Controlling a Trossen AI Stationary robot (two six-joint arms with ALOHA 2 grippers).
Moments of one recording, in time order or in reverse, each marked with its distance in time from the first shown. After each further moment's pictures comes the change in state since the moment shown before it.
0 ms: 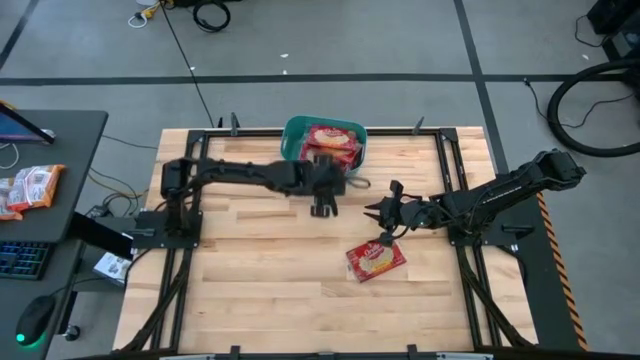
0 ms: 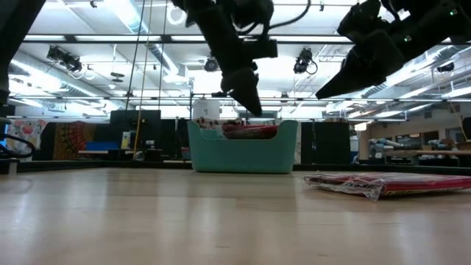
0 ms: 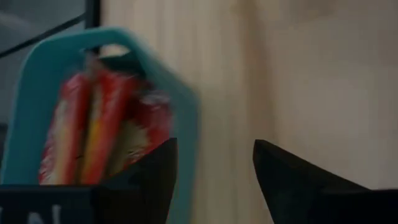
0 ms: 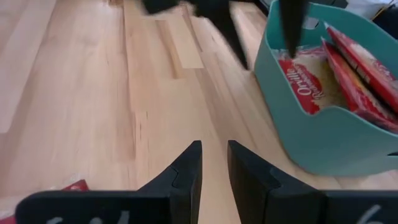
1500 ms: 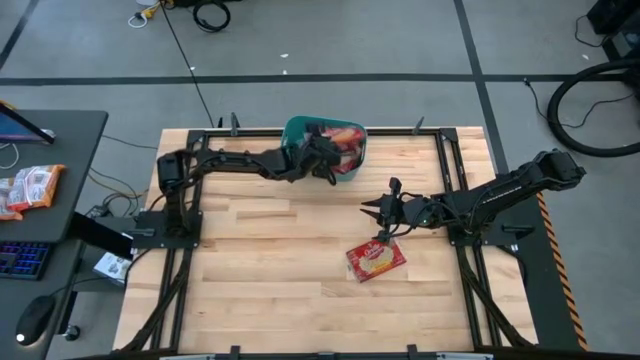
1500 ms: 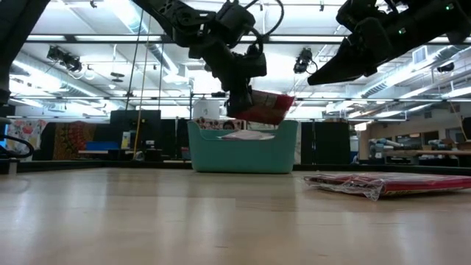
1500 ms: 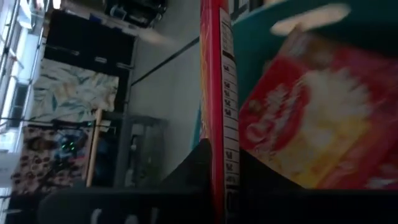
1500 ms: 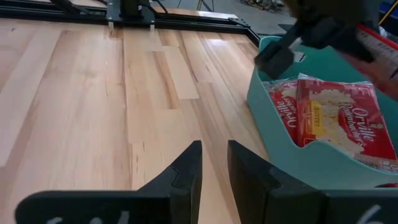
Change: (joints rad) left arm 0.135 -0.027 -0.192 0.576 -0.352 0.429; right arm -0.002 0.000 0.000 0.119 0.024 -0.063
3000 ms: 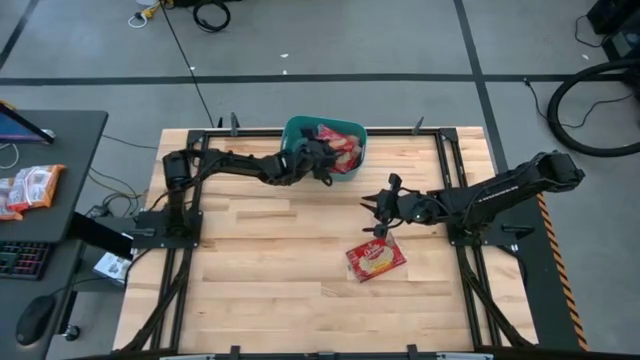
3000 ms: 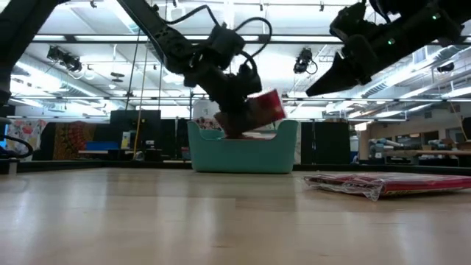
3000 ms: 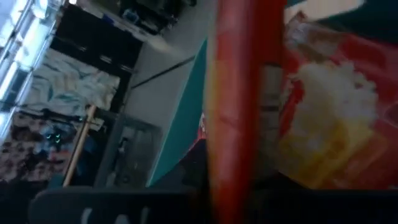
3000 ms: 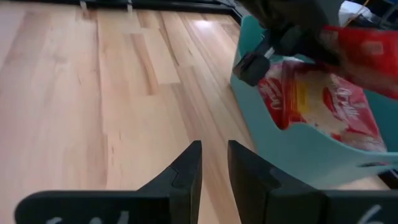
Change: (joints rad) left arm 0.040 0.045 -0.168 0.322 0.058 -0.067; right arm -0.068 0.031 0.016 -0.042 -0.007 0.019
